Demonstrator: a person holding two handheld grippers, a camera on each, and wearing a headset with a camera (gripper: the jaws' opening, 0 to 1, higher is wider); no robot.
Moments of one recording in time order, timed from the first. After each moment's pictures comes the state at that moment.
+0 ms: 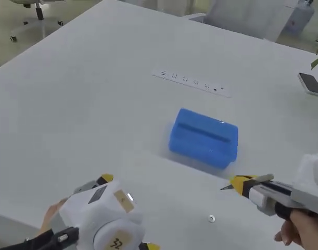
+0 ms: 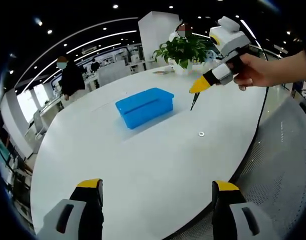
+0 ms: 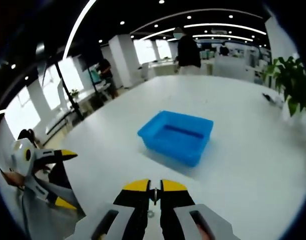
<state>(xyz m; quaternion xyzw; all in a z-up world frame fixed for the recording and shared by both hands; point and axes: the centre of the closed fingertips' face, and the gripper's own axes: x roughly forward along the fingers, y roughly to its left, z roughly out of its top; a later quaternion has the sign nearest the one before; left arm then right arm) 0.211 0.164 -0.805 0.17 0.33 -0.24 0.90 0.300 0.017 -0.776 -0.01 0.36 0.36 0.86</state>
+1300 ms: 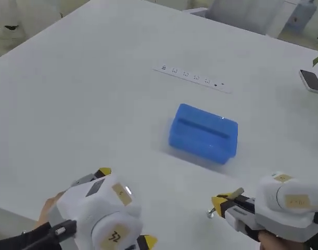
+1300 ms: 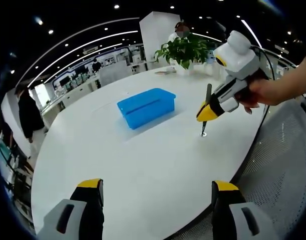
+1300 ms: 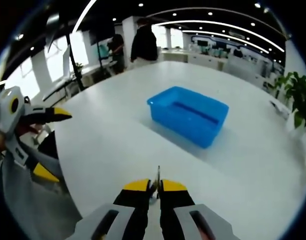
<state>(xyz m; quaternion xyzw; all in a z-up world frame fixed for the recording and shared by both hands) 0.212 0.166 -0.805 0.17 0.33 -0.23 0.90 0.287 0.022 -0.826 -0.11 0.37 0.37 0.84</state>
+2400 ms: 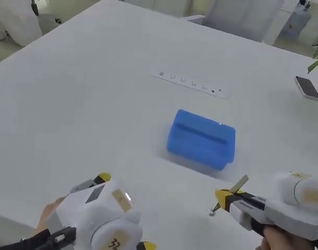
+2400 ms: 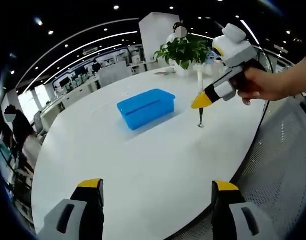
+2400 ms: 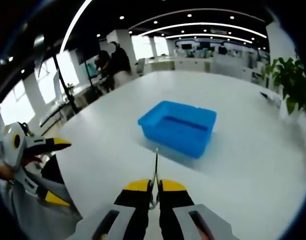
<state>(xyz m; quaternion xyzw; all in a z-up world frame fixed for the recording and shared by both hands) 0.212 0.165 -0.804 0.17 0.33 -0.23 0.90 0.305 0.023 -0.788 -0.04 0.35 0.35 0.87</state>
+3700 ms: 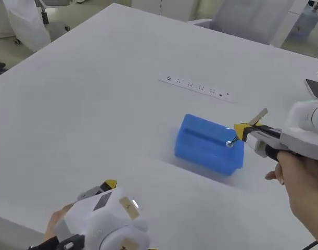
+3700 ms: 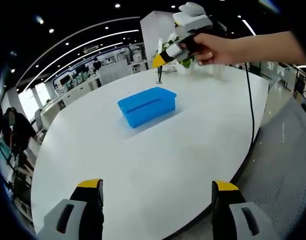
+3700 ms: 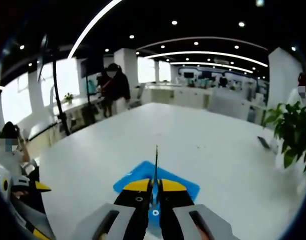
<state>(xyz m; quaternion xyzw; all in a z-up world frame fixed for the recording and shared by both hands) 0.212 0.167 -0.807 0.16 0.34 -0.23 0.90 0.430 0.045 -0.720 -0.07 0.24 0.33 0.91</state>
